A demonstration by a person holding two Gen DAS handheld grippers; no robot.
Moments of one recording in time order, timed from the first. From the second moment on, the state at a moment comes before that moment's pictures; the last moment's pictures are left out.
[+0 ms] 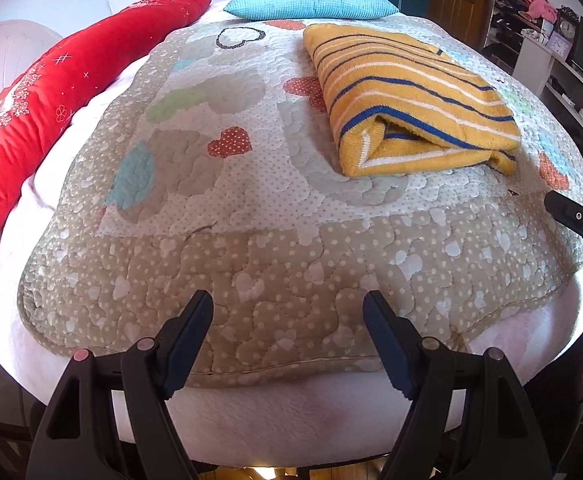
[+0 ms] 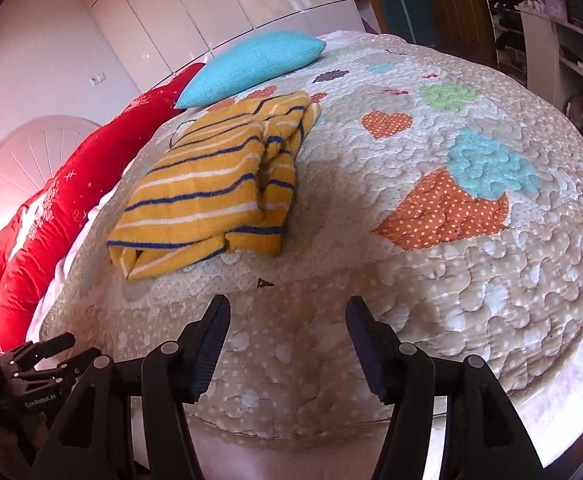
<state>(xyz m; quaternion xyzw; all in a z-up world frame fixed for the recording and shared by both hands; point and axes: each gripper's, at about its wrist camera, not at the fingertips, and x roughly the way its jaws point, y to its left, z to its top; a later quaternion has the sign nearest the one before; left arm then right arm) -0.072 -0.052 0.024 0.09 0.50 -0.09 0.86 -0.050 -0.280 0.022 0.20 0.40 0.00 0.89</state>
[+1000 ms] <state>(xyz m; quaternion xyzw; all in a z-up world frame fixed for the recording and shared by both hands) -0.128 -0.023 0.118 0.06 0.37 -0.05 0.93 -0.094 -0.227 0.079 0.14 0.40 -0.02 0.91</state>
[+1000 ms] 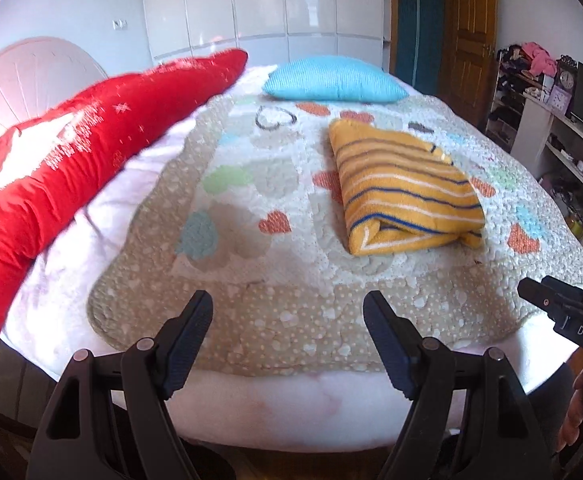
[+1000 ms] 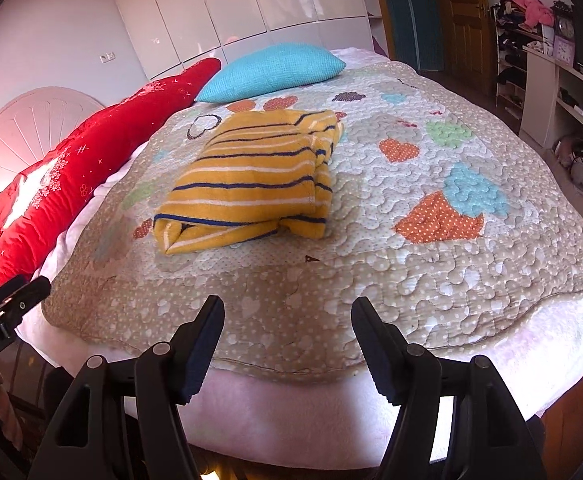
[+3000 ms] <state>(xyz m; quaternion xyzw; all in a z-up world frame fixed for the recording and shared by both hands) -0.135 -0.040 0.104 0.01 0.41 -0.06 0.91 -0.086 -0.192 0.083 0.08 0.41 -0.04 0.91</state>
